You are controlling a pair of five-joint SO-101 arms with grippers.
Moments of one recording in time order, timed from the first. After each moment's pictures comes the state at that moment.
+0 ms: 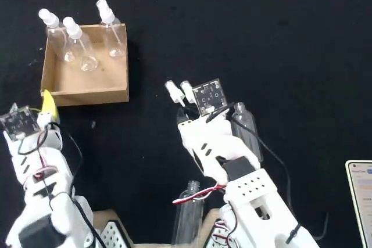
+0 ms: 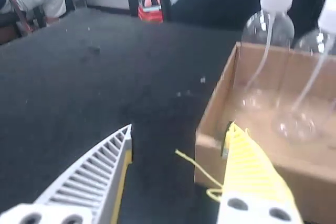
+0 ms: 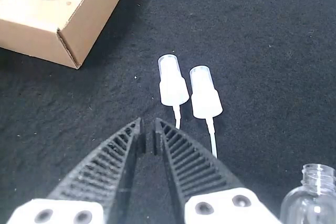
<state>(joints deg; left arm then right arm) -36.0 -29.3 92.8 -48.0 -6.3 -23.0 -56.7 82.5 18.7 0.3</state>
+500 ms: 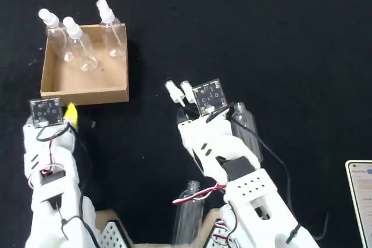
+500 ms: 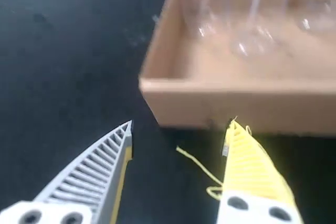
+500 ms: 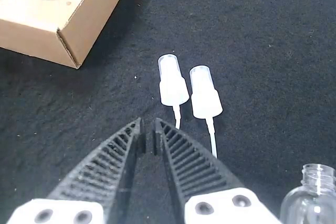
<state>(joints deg) -29.0 -48.1 95.2 -17.4 -18.4 -23.0 -56.7 82.5 18.7 0.3</state>
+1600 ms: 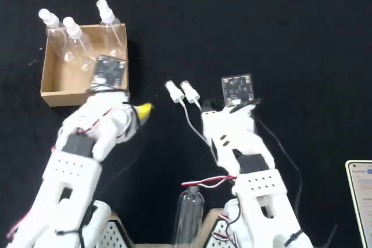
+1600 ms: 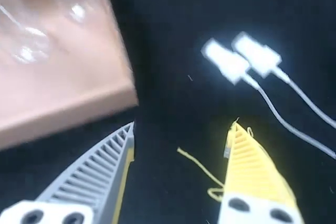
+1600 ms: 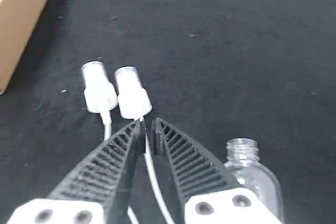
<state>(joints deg) 7.8 -51.8 60.0 42.2 -4.0 -9.1 -56.7 82.5 18.7 0.3</state>
